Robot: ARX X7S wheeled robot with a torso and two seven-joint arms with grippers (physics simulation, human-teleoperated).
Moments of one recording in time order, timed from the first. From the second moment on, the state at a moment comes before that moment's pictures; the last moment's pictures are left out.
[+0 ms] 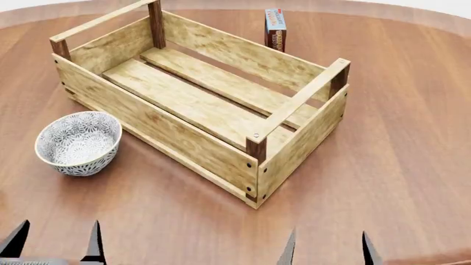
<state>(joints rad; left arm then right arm) -0.02 -0.10 0.05 0.24 -0.11 -0.19 -0.09 -0.03 0.08 -0.06 -0.26 0.04 0.08 0.13</state>
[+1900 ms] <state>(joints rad) -0.06 -0.22 0.04 0.52 -0.24 -0.29 -0.19 -0.03 0.19 -0.04 -0.56 0.14 0.14 0.25</state>
